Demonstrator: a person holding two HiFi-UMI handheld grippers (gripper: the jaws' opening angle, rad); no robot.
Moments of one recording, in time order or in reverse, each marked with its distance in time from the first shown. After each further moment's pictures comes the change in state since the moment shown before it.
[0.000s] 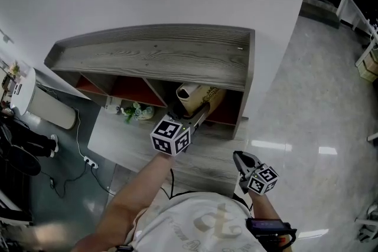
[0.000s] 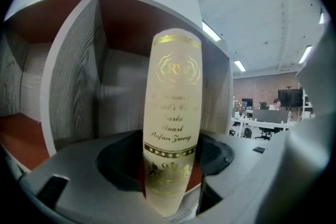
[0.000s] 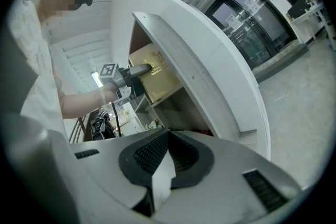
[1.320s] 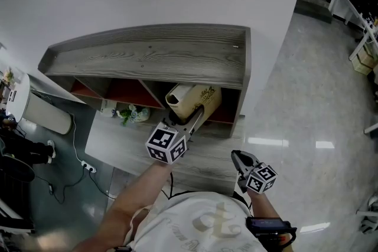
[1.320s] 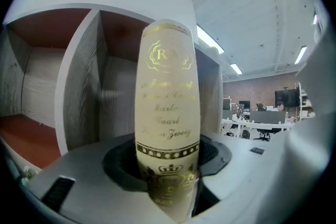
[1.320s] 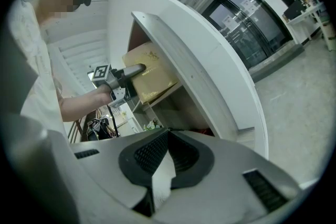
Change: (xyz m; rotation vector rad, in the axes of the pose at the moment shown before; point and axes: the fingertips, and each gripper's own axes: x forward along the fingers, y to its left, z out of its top) left arm -0.018 -0.009 0.004 0.012 -0.051 -0.026; right arm -0.001 0.003 -0.004 0.014 -0.005 -0.035
